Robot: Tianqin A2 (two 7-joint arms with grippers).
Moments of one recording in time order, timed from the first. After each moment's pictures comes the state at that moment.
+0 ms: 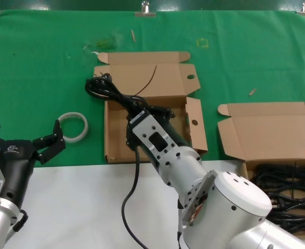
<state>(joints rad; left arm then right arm) 0.00 -0.30 1.60 -1.60 -1.80 0.00 0.00 0.55 0.22 -2.50 1.56 2.75 0.70 -1.12</state>
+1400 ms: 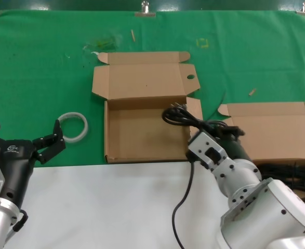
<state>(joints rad) 0.00 -0.30 1.60 -1.60 -1.80 0.00 0.00 0.35 0.22 -2.18 1.63 2.74 0.92 -1.59</state>
